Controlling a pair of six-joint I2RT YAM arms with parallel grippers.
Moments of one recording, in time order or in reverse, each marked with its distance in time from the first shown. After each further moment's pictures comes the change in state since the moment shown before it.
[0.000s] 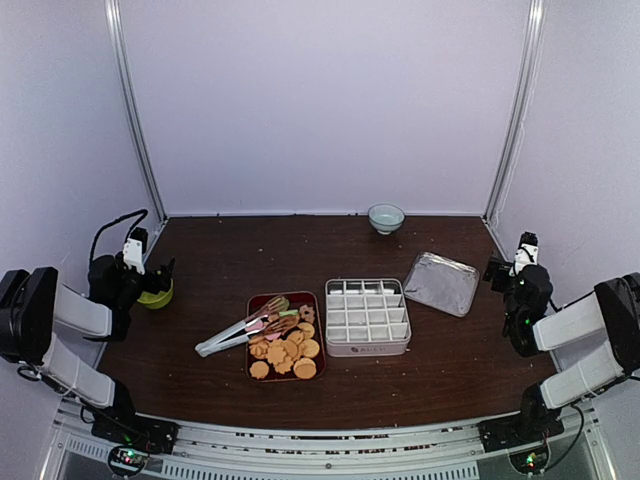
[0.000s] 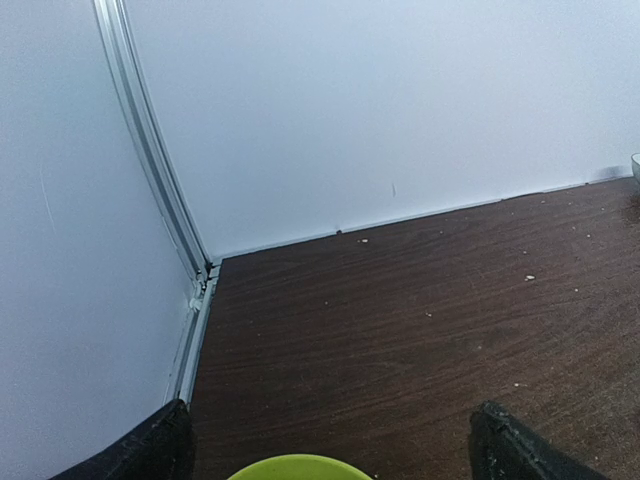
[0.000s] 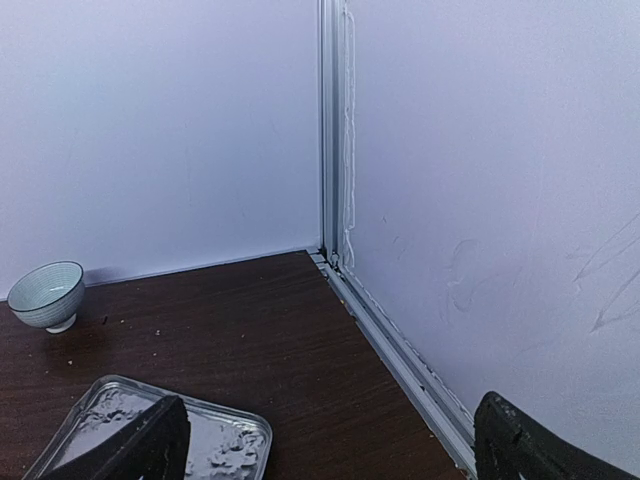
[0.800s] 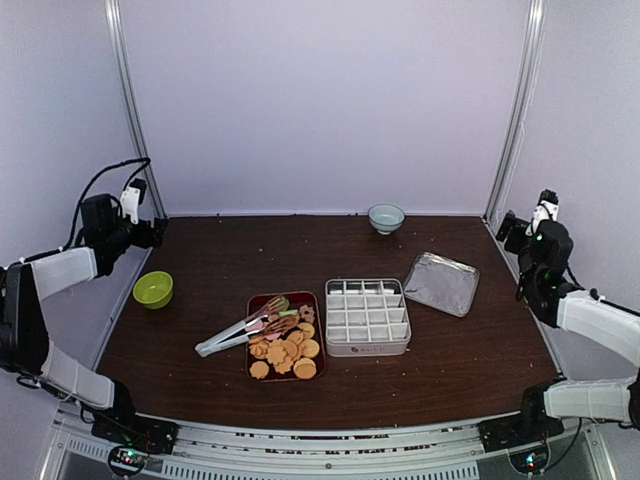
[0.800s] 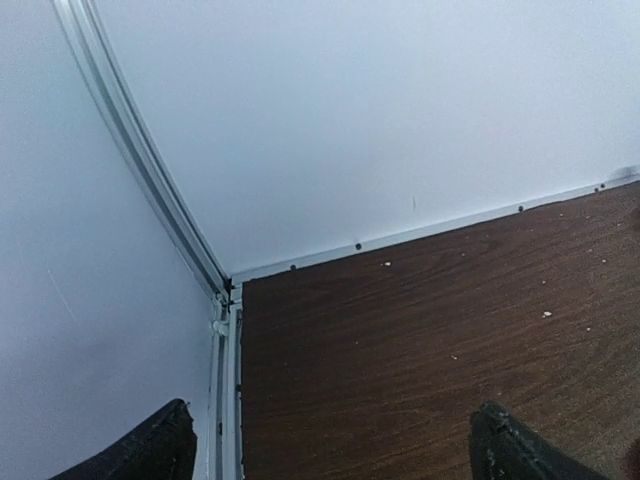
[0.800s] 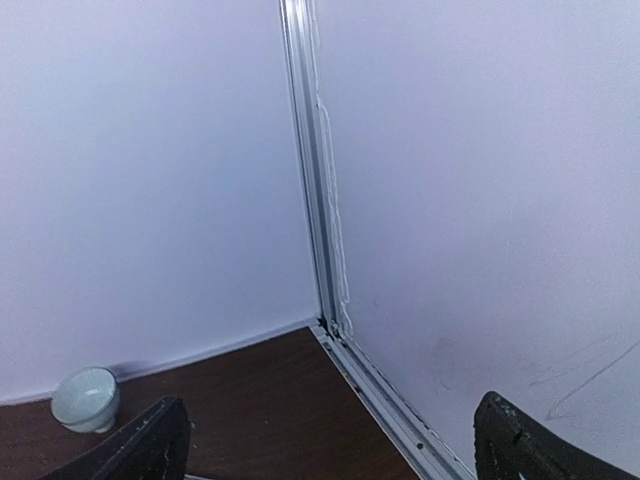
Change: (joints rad) left arm 0.008 -0.056 0.486 -0.720 -0.026 0.069; right arm 0.028 -0.311 0.270 -0.553 0.092 0.057
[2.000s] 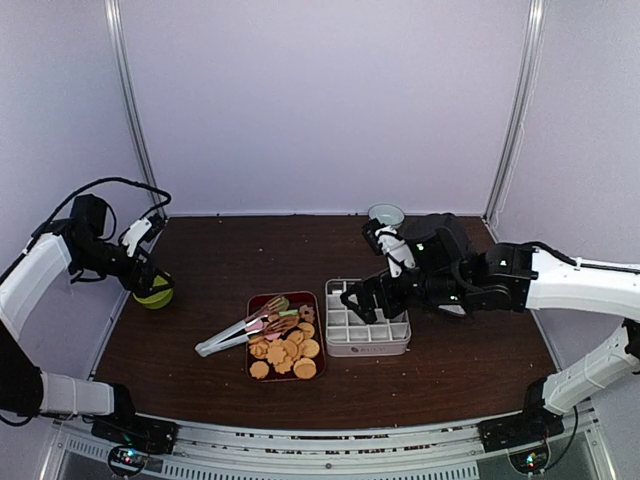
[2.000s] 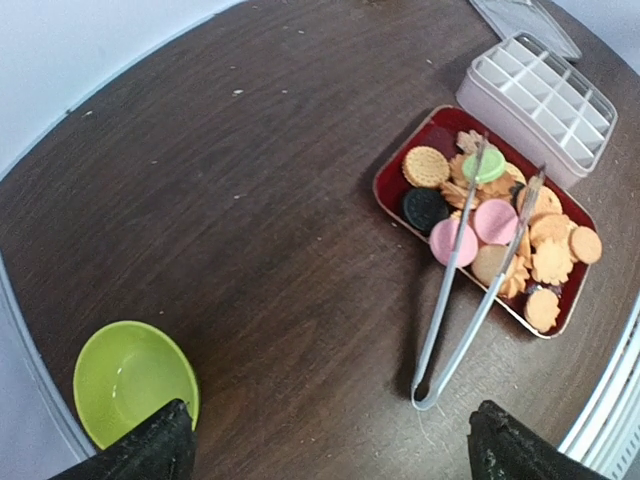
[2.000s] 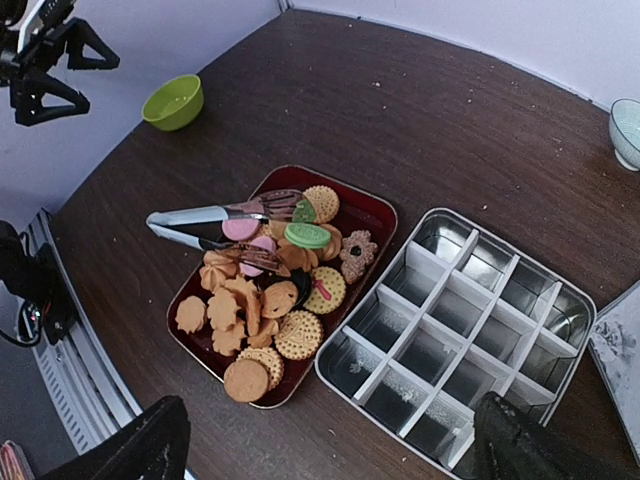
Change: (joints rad) left arm -0.015 -0.216 0.233 -1.183 0.371 0.421; right arm 0.898 0.253 0.595 -0.954 -0.406 0.278
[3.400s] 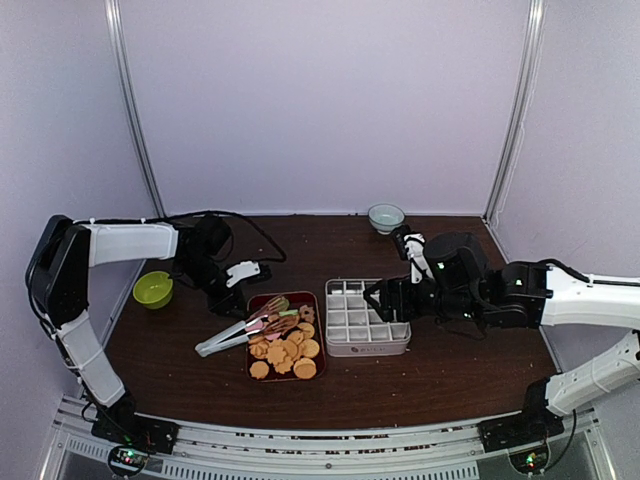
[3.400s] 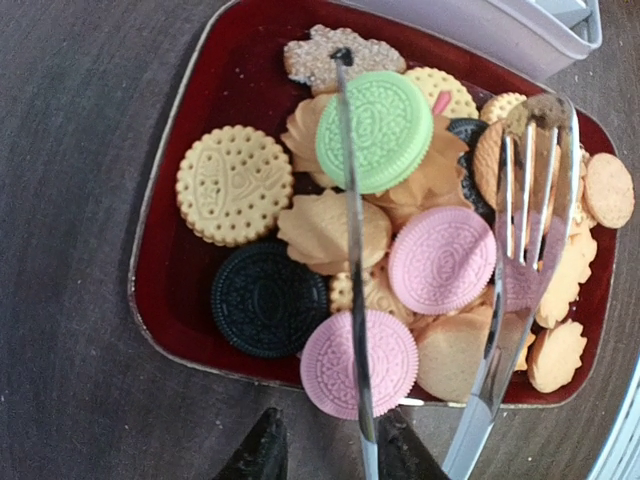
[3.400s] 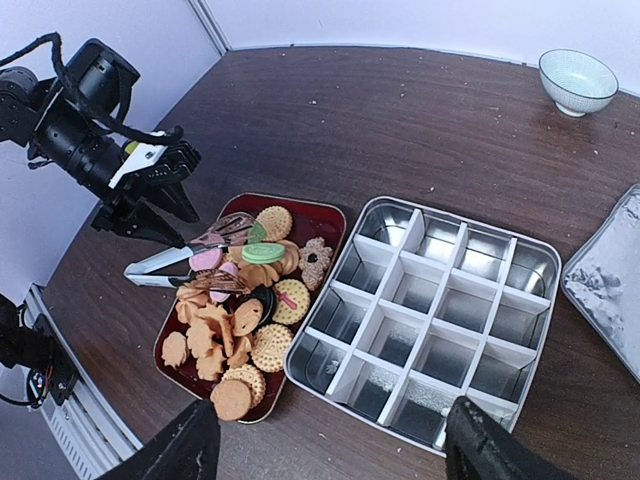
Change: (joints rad) left arm -0.569 0.601 0.143 0.173 -0.172 0.020; right arm 0.019 -0.112 -0.154 0.070 0.127 0.179
